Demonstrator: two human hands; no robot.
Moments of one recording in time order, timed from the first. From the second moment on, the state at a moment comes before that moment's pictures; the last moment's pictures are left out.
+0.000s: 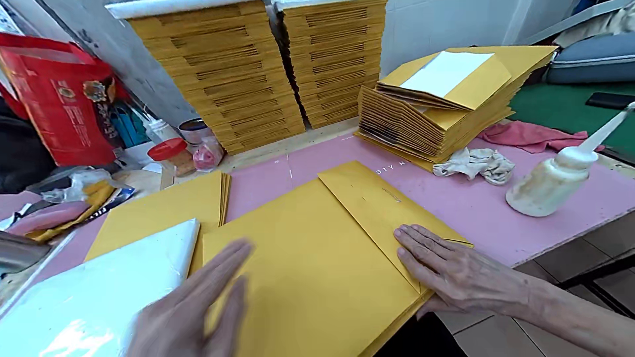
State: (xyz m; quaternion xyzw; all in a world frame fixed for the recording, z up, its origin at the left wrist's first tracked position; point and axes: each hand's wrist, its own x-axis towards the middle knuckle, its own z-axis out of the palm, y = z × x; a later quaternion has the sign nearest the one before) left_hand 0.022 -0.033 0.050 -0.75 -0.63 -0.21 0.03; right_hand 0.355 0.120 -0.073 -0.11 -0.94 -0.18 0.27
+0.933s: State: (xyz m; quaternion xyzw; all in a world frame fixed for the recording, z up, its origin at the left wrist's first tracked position) left_hand 0.059 0.163 -0.068 -0.81 -0.55 -0.21 -0.02; right_hand 0.192 0.234 -0.048 -0.34 -0.91 0.04 0.21
